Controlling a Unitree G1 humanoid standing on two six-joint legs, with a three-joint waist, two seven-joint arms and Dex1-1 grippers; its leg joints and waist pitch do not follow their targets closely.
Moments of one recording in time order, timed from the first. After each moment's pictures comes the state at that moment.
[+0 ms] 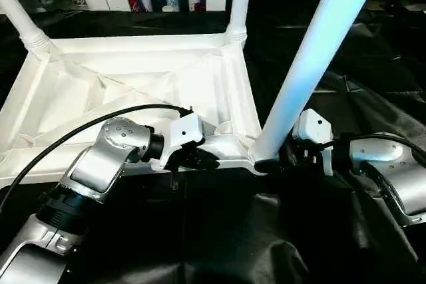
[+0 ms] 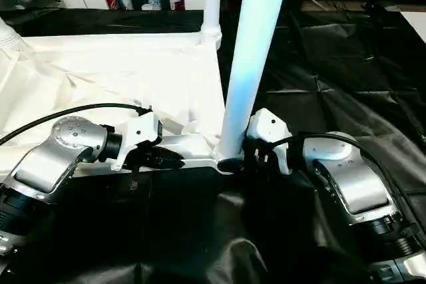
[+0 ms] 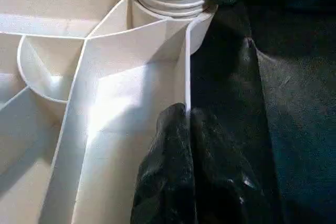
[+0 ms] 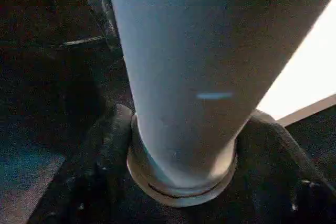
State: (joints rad) left arm -0.56 0.51 -0.34 0.11 -0.09 0.39 -1.22; right arm -0.39 -0.63 0.19 -0.01 0.23 0.33 1.08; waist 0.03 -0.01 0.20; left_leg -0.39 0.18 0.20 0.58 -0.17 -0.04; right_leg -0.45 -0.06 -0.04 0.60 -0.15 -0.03
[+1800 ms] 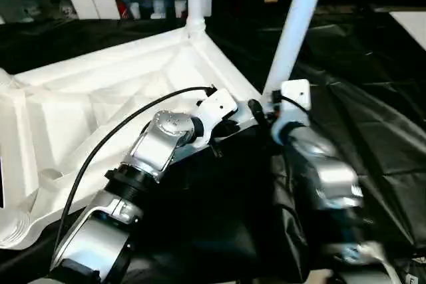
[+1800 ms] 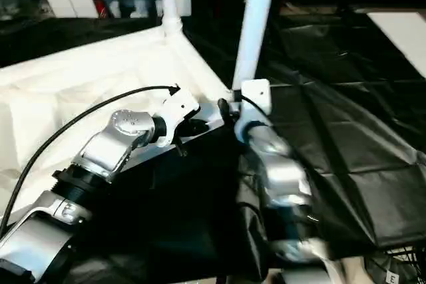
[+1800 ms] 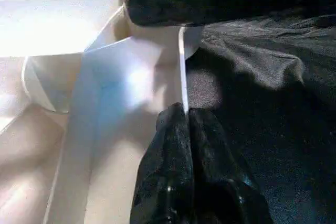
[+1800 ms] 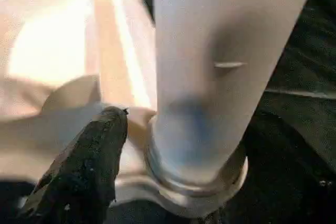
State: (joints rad) left arm -0.74 0.19 -0.32 0.45 0.06 0.40 -0.80; right arm -0.46 -0.13 0.01 0.08 0.07 0.55 0.21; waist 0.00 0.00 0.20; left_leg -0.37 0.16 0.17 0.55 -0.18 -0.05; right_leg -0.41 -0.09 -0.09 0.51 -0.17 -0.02
